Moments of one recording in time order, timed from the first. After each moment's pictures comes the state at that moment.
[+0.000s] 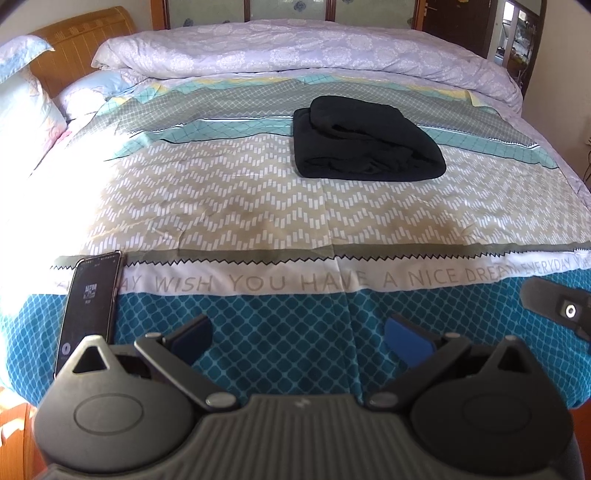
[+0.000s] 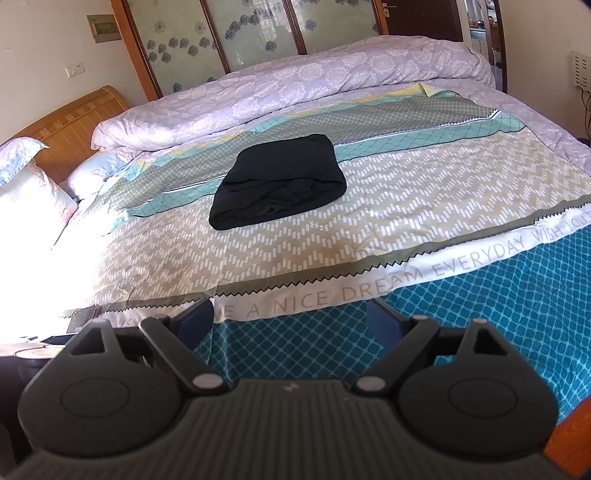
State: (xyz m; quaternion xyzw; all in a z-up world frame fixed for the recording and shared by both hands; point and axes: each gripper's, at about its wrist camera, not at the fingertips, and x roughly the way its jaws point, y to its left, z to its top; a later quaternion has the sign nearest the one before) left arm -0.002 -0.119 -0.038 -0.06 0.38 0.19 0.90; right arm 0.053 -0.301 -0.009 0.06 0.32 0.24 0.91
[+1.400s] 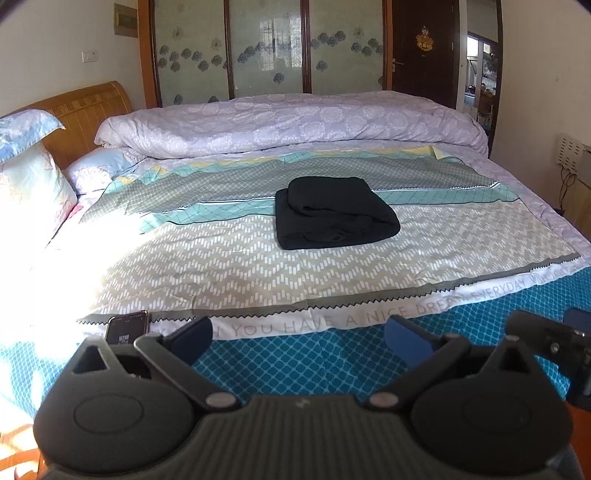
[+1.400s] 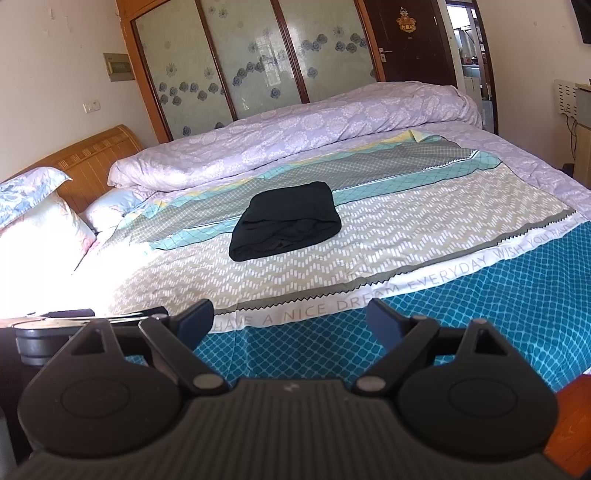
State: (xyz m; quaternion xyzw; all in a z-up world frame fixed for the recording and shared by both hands) left arm -0.070 -0.182 0.021 0.01 0.28 0.18 0.94; right arm -0.021 -0.342 0.025 0.08 0.24 0.24 0.94
